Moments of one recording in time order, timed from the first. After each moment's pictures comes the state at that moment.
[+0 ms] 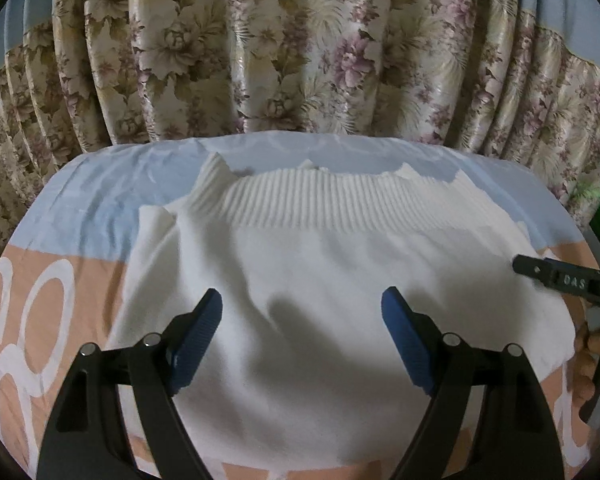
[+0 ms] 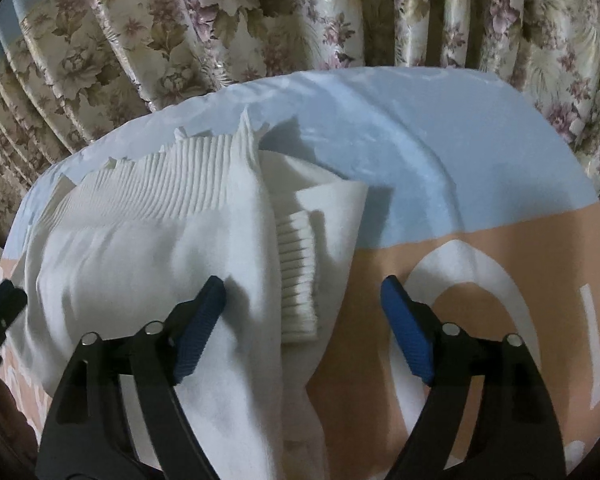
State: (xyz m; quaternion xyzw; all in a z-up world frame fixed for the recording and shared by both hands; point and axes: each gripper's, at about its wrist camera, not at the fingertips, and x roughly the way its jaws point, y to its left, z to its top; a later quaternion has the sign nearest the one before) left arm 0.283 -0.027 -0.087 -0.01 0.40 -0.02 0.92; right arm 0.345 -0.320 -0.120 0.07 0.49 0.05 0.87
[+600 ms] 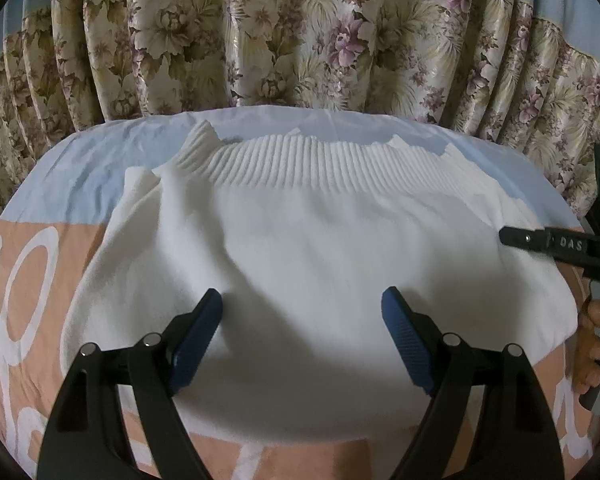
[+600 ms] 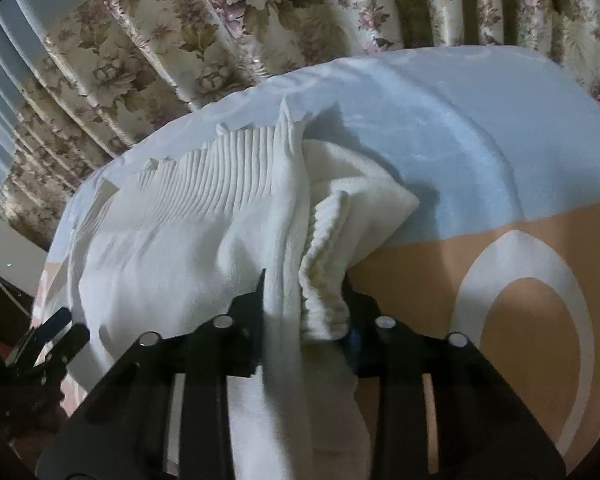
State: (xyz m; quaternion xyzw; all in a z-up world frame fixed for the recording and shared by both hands) left arm 0.266 -0.036 -0.109 -0.02 0.41 -0.03 0.91; right arm 0.350 -0.311 -0.124 0.11 0.49 0.12 0.86
